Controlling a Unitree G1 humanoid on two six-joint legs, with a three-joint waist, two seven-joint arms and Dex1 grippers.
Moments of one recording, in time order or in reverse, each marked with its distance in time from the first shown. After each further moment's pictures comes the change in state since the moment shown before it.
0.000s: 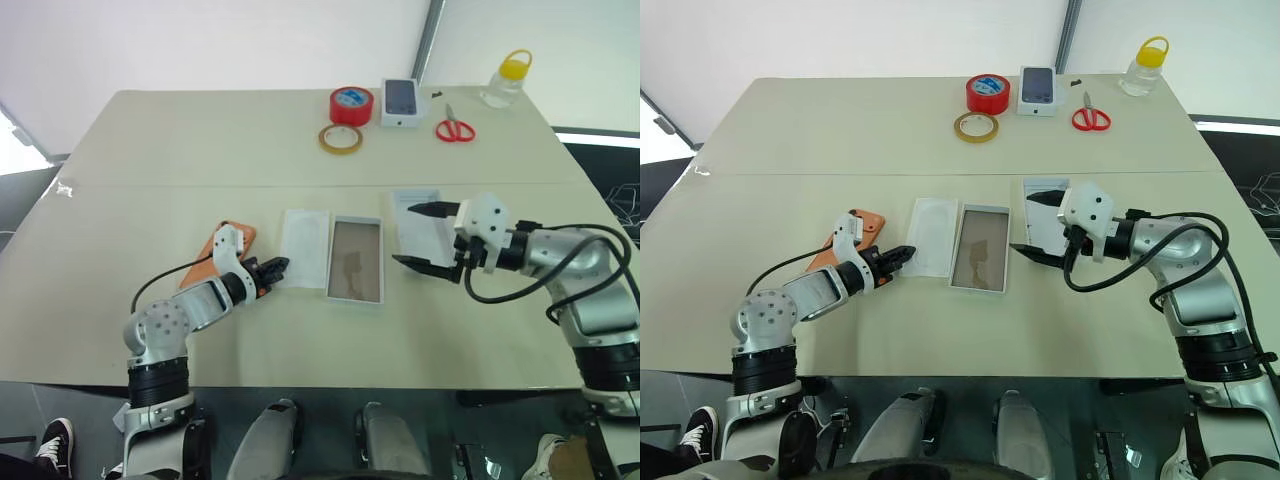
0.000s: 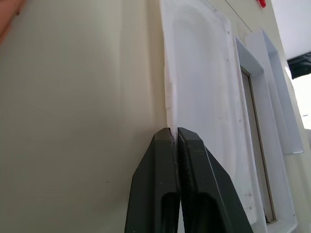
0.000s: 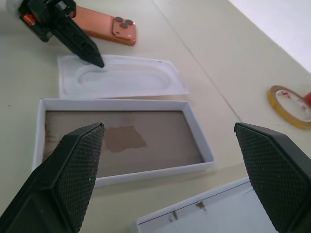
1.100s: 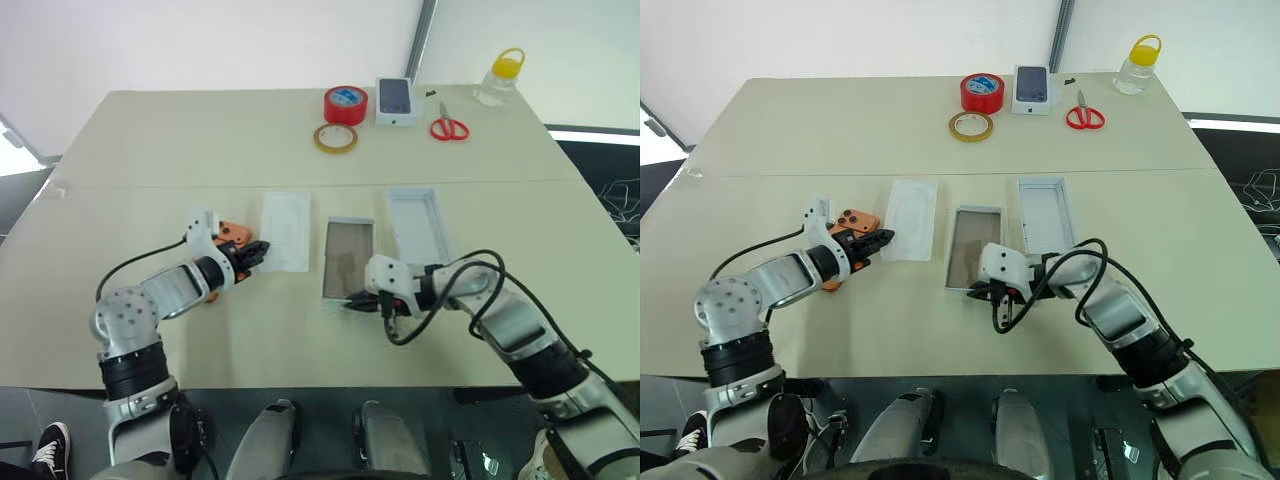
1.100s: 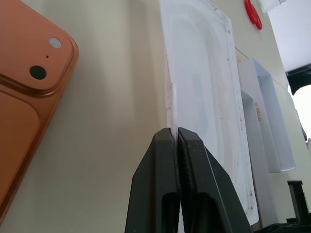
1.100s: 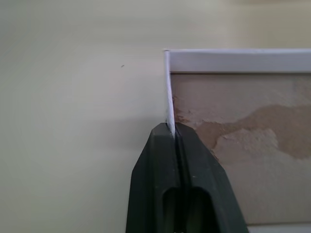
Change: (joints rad) left arm -0.075 0.057 0.124 -0.048 -0.127 0.119 0.118; right arm -0.077 0.145 0.397 0.006 -0.174 0.224 0.026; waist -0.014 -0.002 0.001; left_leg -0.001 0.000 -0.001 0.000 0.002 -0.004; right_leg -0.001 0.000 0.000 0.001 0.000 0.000
